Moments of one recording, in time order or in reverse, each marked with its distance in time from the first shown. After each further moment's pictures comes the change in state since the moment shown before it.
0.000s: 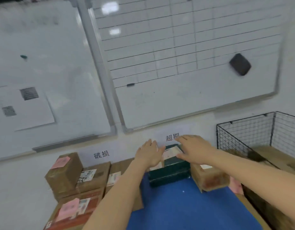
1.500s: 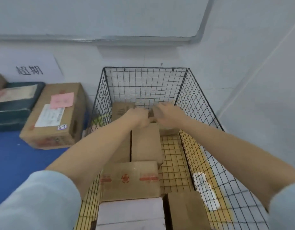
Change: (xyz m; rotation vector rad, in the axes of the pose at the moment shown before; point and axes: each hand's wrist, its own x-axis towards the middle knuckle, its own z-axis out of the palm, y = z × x) left_hand 0.241 0.450 0.253 0.222 -0.321 0.142; right_hand -0.087 0.502 0.096 0.048 -0.375 0.093
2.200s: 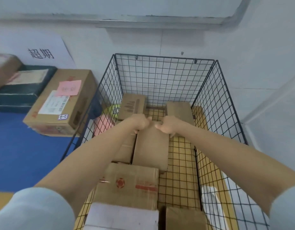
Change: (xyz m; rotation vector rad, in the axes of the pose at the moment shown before) left_hand 0.025 -0.018 0.045 -0.504 -0.229 -0.437; right_hand 0.058 0.008 0.063 0.199 -0.465 0.095
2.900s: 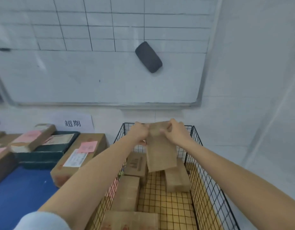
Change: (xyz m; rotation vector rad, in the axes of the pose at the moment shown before) left_hand -0.125 0.048 -0.126 -0.719 0.462 0.161; right_hand -0.115 -0.024 -0.124 0.353 0.801 -0.180
